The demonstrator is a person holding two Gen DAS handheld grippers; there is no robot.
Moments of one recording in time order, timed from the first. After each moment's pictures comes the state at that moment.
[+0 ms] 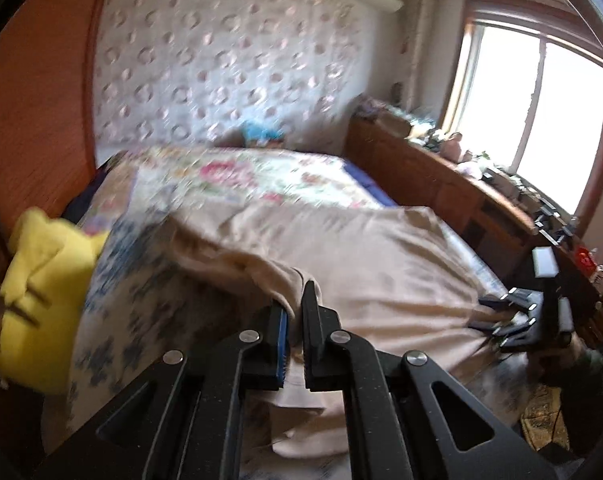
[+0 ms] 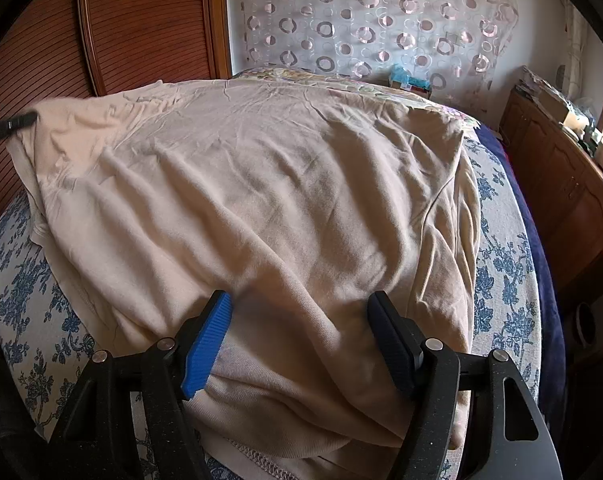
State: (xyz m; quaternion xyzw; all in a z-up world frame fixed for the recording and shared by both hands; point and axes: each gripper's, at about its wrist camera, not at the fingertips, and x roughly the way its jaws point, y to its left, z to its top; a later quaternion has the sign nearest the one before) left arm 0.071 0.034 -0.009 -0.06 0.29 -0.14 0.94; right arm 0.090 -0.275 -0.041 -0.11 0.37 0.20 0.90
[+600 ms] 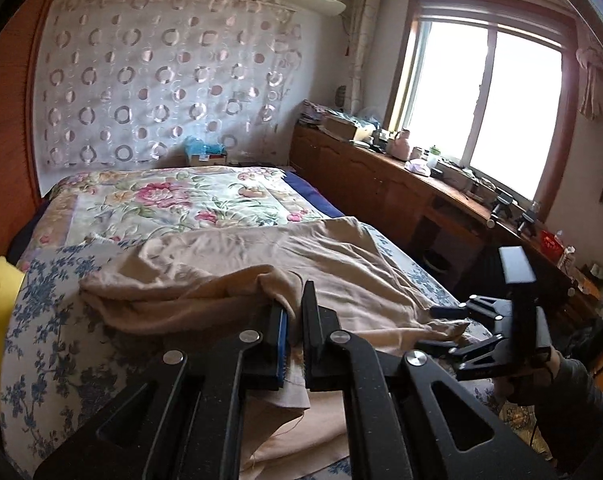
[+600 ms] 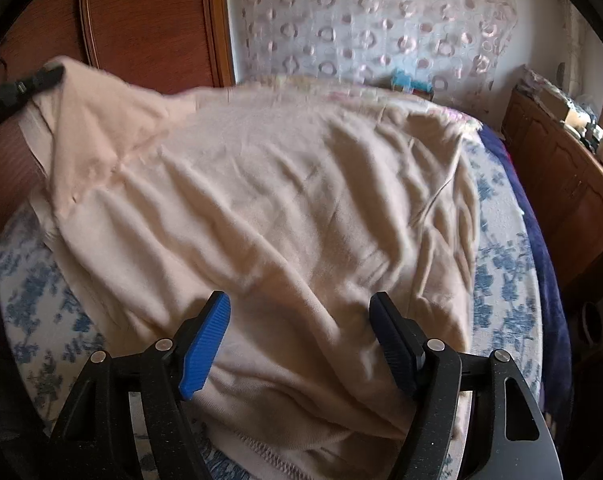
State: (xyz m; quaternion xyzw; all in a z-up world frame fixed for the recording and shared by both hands) left arm 0.086 -0.051 0.004 -0.05 0.27 -0.23 0.93; right arm 0.076 -0.282 -0.029 -0.09 0.33 0.20 0.92
